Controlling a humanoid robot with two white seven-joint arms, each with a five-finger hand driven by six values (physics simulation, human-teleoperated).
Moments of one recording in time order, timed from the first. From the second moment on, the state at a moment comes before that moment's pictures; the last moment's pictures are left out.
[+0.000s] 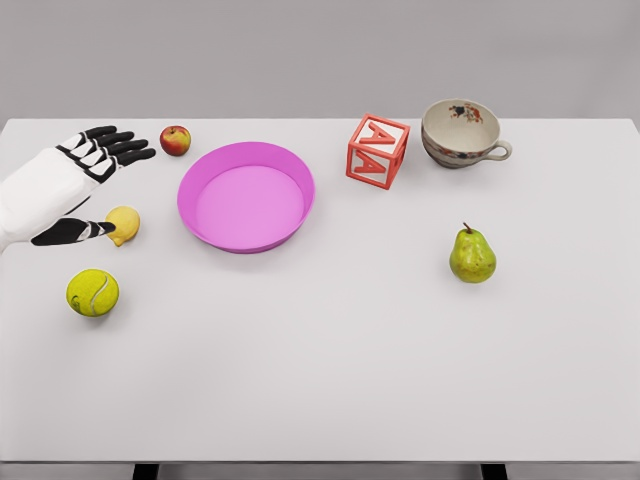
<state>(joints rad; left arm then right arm) -0.08 0.76 0.00 -1.72 -0.50 -0.61 -0.17 0.05 0.00 -0.30 0.08 0.25 -0.01 0.09</state>
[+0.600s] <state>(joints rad) -0.43 0.75 -0.09 -1.41 -0.49 -0.61 -0.56 0.05 0.00 -0.30 0.08 0.25 -0.01 0.09</state>
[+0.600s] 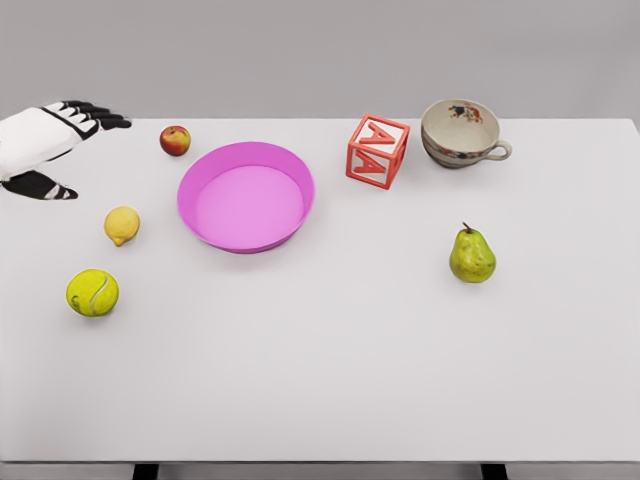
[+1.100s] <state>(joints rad) -0.52 0.72 -0.21 -1.24 -0.54 -0.61 -0.61 0.05 0.00 -0.30 0.08 0.25 -0.01 0.09</state>
